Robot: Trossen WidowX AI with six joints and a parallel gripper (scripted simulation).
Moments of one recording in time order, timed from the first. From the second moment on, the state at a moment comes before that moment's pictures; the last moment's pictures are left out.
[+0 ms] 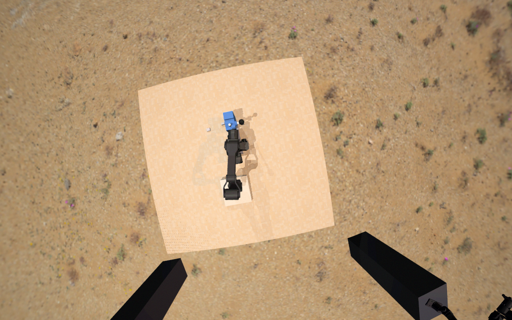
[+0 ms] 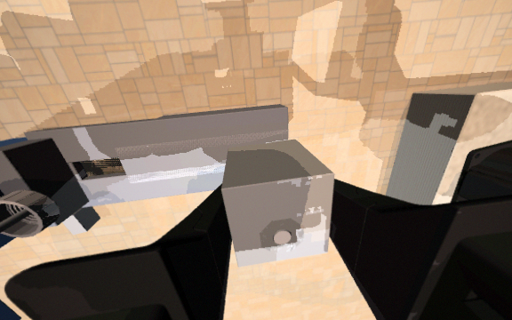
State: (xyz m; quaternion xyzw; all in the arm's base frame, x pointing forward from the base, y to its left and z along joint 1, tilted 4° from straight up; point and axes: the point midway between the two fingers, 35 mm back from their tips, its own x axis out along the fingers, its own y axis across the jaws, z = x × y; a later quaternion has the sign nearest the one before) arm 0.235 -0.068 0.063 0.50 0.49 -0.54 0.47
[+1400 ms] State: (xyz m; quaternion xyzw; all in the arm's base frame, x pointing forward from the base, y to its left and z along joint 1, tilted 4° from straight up) arm 0.236 -0.068 0.013 0.51 0.49 -0.54 0.47
